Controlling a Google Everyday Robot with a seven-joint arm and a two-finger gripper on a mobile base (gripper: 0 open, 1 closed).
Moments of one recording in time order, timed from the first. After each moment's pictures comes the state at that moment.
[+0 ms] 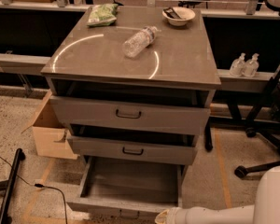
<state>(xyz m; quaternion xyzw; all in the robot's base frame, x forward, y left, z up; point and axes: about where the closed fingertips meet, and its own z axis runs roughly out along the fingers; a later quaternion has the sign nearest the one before) 0.407 -0.096 0.215 -0.49 0.81 0.18 0.26</state>
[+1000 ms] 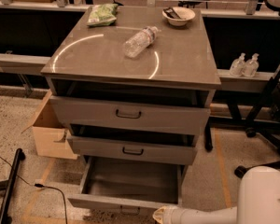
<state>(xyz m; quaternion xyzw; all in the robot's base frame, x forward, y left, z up) 0.438 -0.090 0.167 -0.53 0.78 0.13 0.30</state>
